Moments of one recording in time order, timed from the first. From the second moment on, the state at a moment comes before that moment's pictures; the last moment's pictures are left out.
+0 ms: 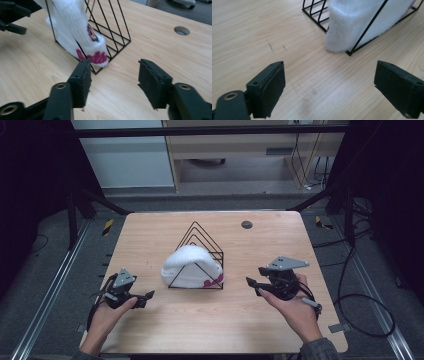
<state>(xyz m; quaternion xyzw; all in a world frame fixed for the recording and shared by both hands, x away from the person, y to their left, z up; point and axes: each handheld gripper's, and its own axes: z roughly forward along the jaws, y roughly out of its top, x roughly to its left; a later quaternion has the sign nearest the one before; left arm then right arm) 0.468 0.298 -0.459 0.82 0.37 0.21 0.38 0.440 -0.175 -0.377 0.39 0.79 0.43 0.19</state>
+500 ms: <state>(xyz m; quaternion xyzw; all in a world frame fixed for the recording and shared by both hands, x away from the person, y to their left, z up) 0.473 0.303 -0.472 0.81 0.39 0.19 0.39 0.409 -0.209 -0.392 0.38 0.78 0.43 0.23</state>
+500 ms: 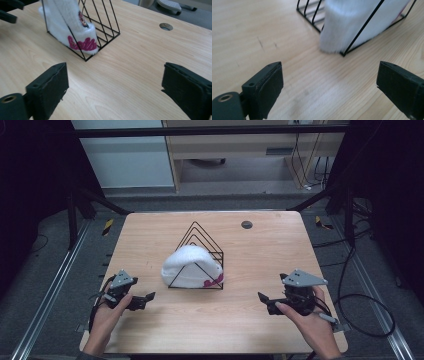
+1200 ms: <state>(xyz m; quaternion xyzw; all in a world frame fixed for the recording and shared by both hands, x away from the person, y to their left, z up) 0.480 0.299 -0.502 0.83 0.41 0.18 0.32 0.420 -0.237 -0.443 0.44 0.79 0.38 0.20</state>
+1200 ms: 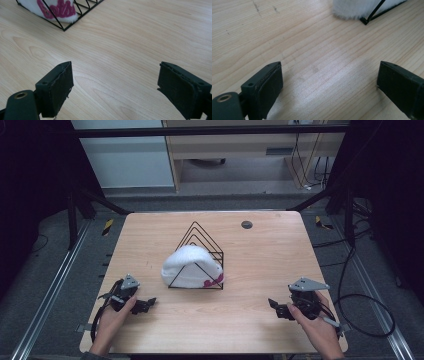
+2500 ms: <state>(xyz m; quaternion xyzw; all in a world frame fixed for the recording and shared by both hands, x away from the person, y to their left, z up) 0.482 0.302 -0.508 0.83 0.41 0.18 0.34 0.512 -0.175 -0.496 0.50 0.76 0.37 0.20</state>
